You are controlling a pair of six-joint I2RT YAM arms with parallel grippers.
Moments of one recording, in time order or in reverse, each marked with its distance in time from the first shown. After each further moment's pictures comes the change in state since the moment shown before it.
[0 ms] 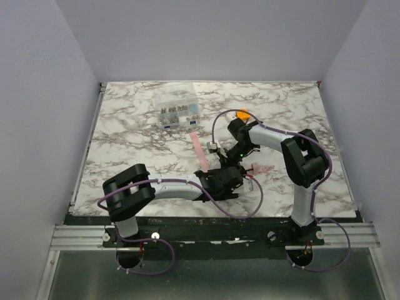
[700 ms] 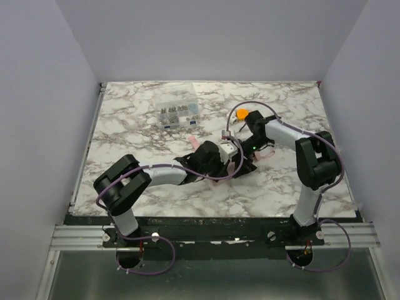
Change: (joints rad) left arm 0.257 -0.003 -0.098 0.329 0.432 -0.514; right arm -0.163 -0.089 -0.025 -0.019 -0.039 0.094
